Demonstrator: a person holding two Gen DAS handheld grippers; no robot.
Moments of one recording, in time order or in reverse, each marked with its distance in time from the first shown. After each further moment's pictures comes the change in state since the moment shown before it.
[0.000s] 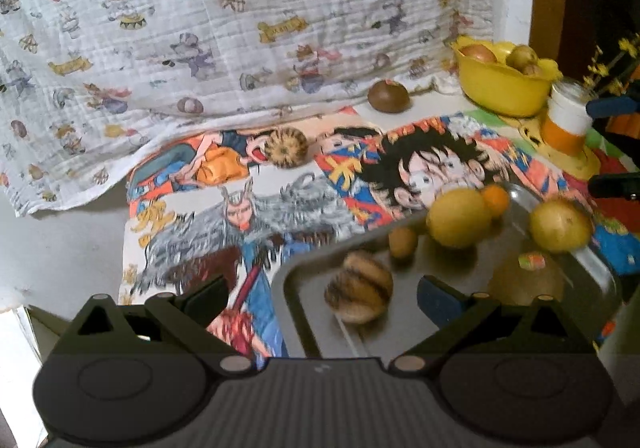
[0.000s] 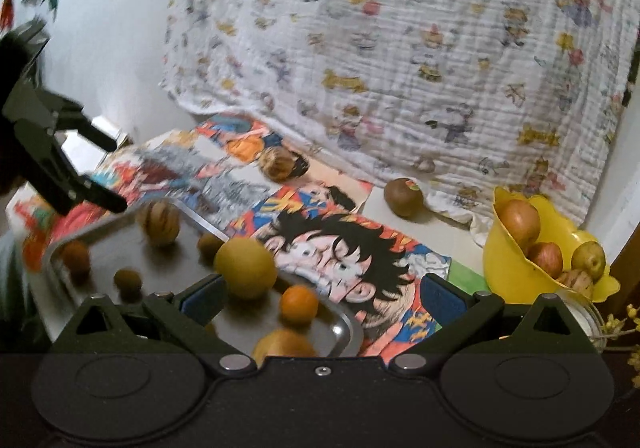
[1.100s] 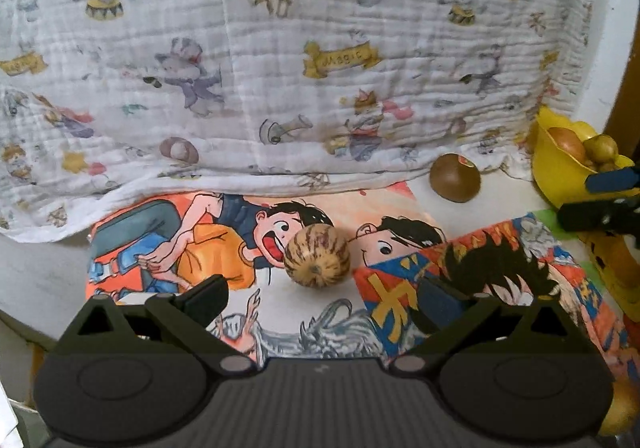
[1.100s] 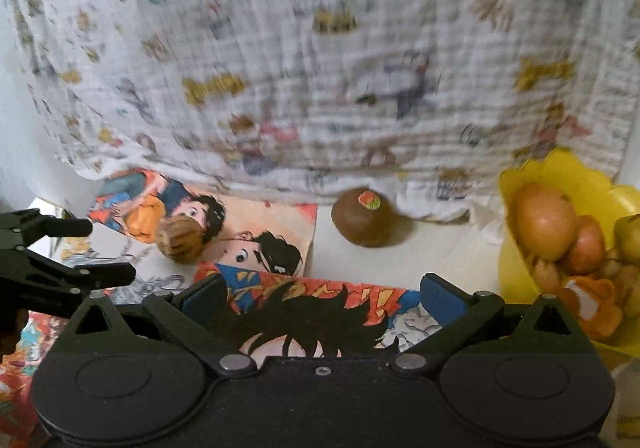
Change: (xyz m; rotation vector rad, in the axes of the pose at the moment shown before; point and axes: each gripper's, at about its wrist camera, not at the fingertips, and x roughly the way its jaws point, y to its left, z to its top) left arm 0.125 0.055 0.107 -0.170 -0.011 -0.035; right arm 0.159 -0.078 0.099 0.361 0.198 -0.053
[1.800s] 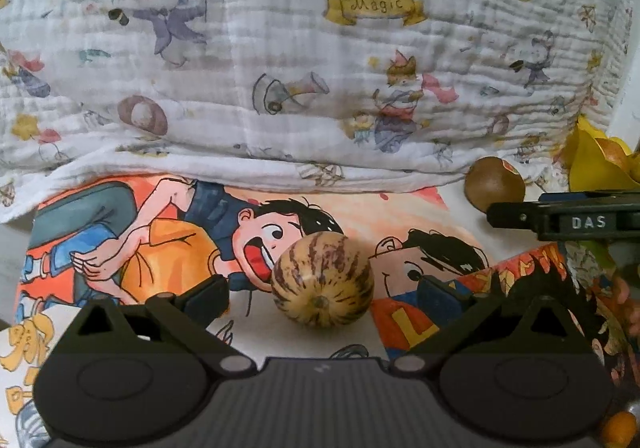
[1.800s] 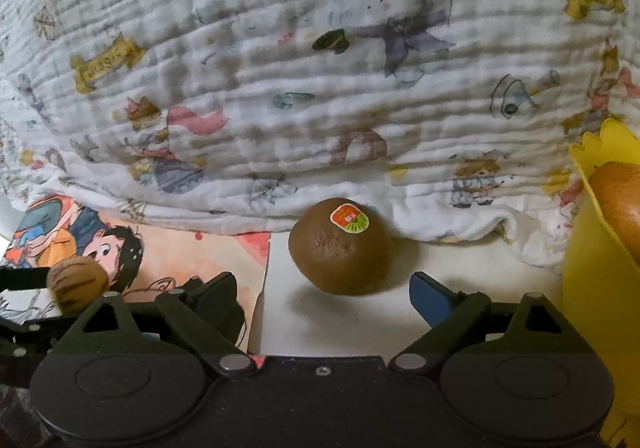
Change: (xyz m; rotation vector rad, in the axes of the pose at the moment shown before) left arm 0.079 0.010 -0.010 -0.079 -0.047 -0.016; right arm 0.120 -0.021 -0.003 0.068 -0.101 -0.069
